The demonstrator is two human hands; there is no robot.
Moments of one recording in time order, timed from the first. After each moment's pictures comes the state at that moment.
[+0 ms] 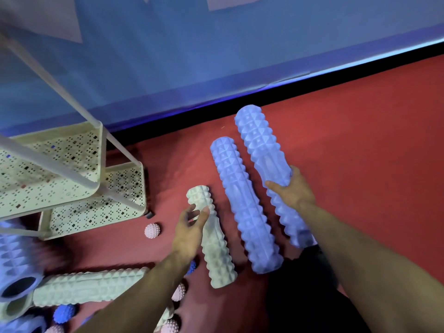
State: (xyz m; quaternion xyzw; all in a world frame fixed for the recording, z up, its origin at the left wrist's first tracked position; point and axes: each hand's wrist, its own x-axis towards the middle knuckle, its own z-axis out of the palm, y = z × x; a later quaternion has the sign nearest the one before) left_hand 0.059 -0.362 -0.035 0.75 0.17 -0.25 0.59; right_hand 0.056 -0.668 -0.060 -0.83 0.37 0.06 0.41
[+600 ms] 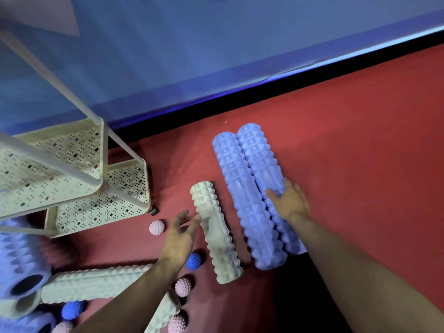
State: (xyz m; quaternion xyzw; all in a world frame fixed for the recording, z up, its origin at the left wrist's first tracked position) left_hand 0.051 -0.324 -0.030 0.79 0.14 -0.26 0.54; right_hand 0.034 -0.626 -0.077 -0.87 0.38 0.13 0.28
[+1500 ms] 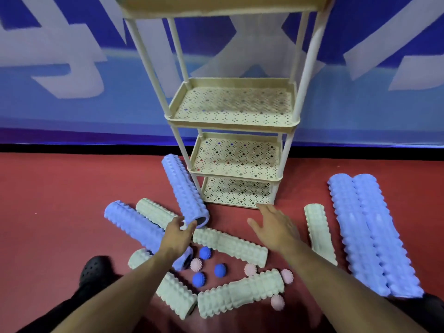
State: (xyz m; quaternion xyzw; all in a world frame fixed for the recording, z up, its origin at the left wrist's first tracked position) left_hand 0.004 0.071 0.089 0.85 0.25 -0.13 0.45; right_hand 0.027 -0.209 0.123 -0.97 -0.02 0.15 0.19
